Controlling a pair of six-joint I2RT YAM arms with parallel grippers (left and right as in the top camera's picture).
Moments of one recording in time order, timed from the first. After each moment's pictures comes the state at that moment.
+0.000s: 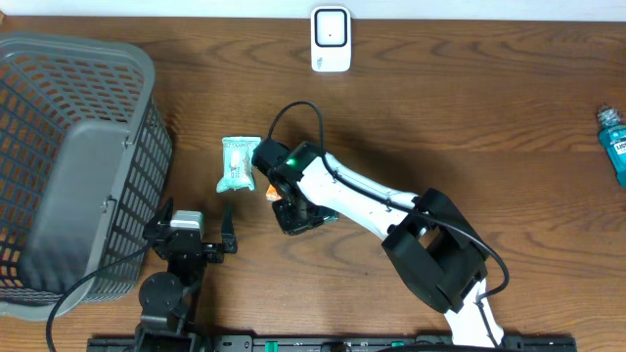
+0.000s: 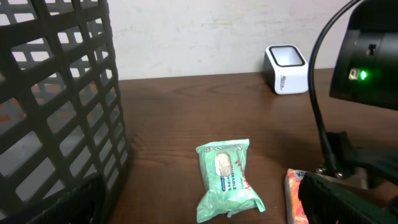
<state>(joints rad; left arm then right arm) -0.13 0.03 0.02 -0.12 -0.05 0.01 0.86 2.14 1.60 -1.06 -0.14 0.47</state>
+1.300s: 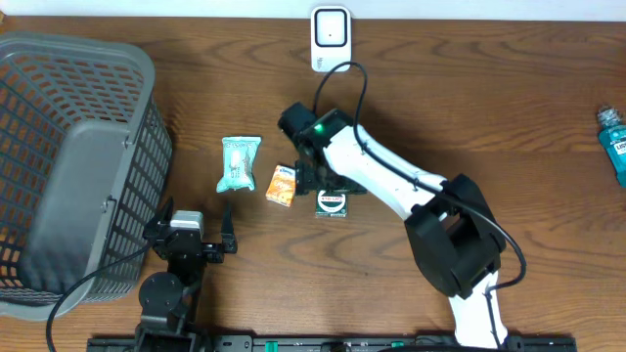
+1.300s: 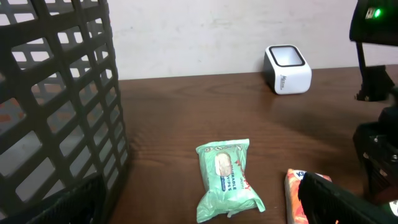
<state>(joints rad) -0.13 0.03 0.02 -0.12 -0.05 0.01 0.71 2.14 1.67 -1.11 0.08 0.75</state>
